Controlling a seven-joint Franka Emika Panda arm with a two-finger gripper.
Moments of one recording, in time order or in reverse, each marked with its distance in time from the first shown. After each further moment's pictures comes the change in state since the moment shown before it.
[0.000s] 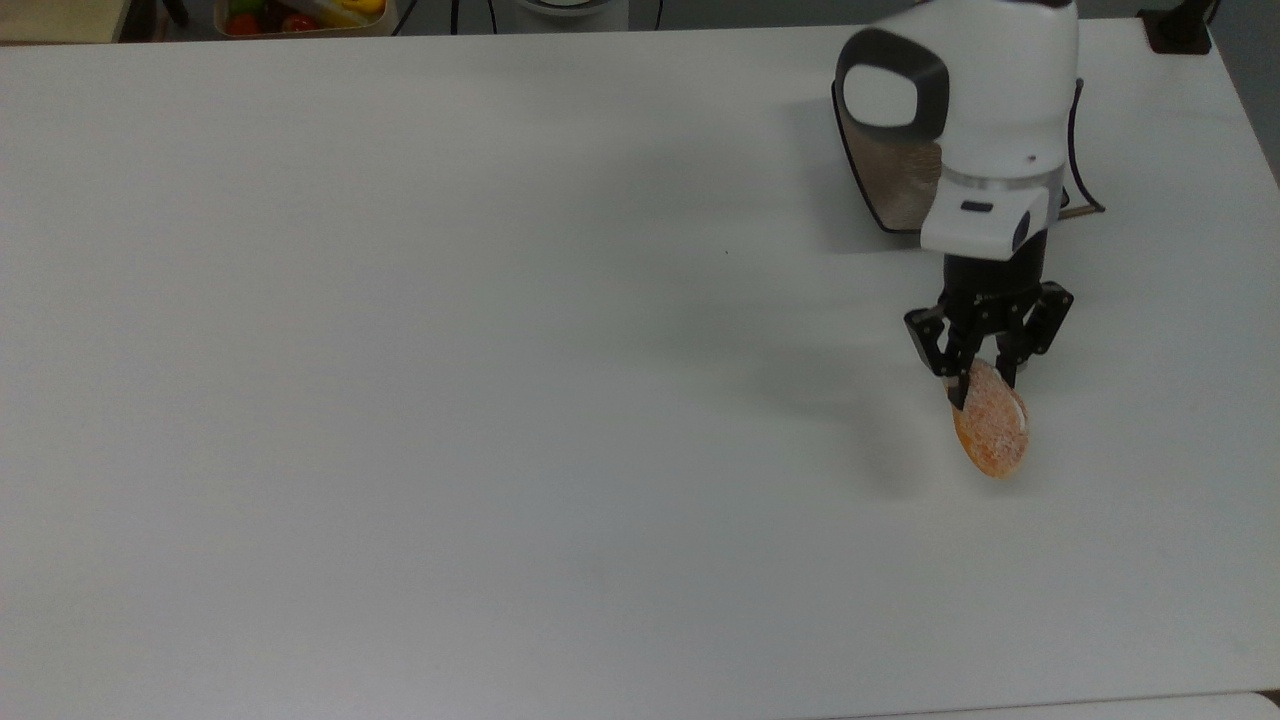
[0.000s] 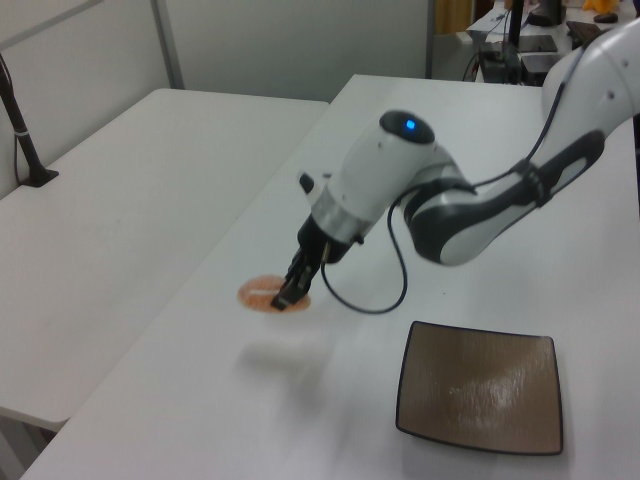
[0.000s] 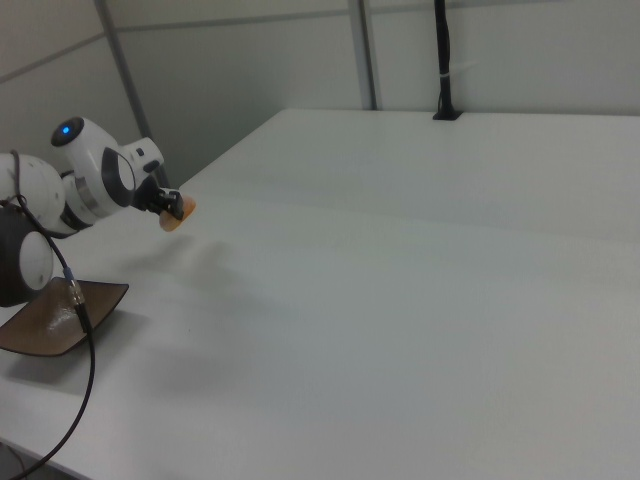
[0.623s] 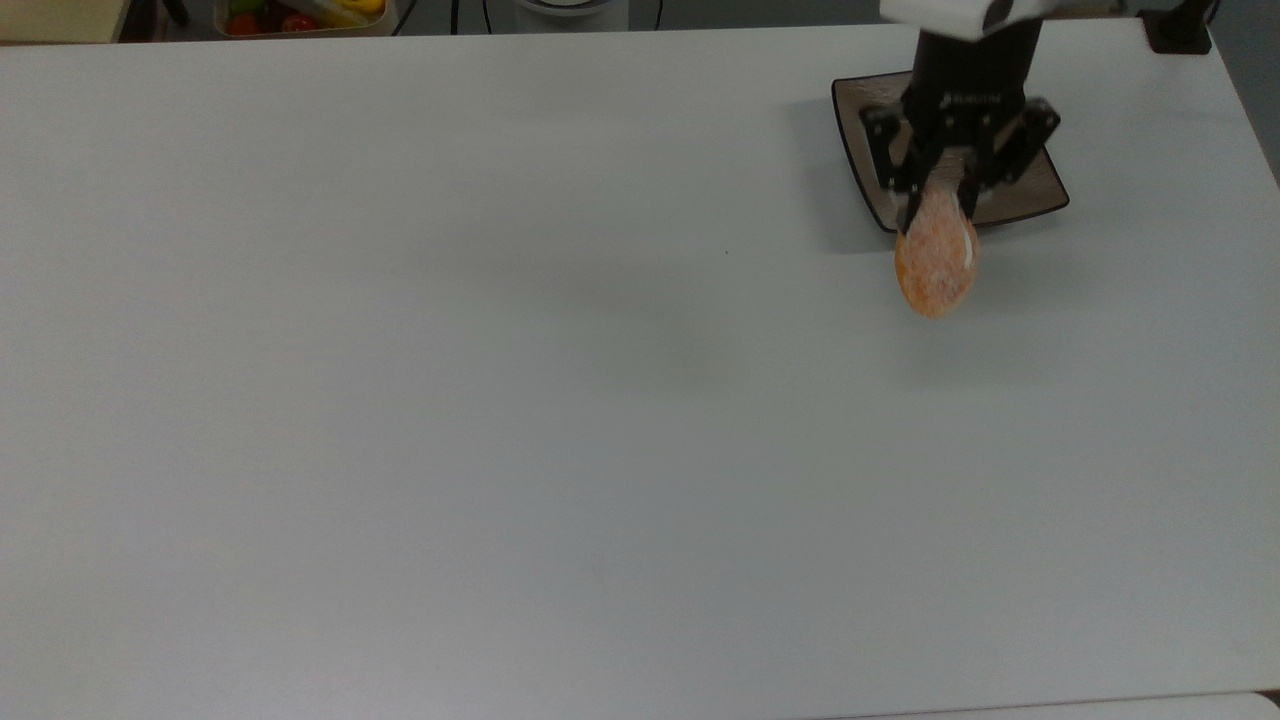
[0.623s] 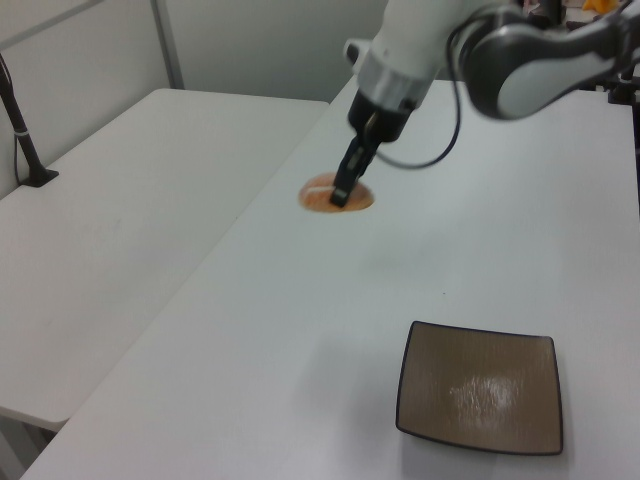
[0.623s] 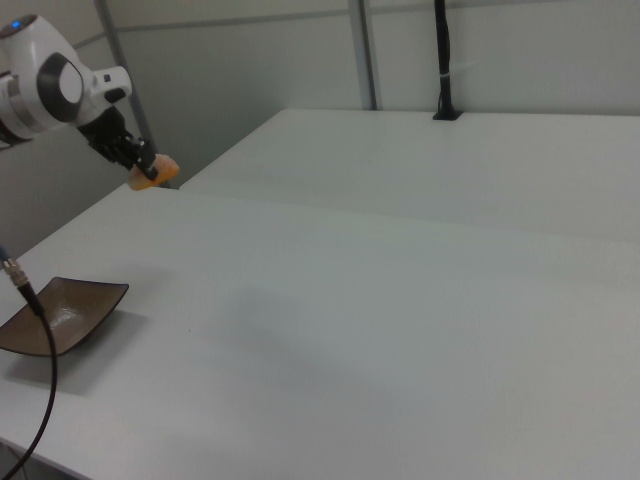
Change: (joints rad) arm -0.020 -0.370 0.000 -0.090 0.124 -0.467 0.008
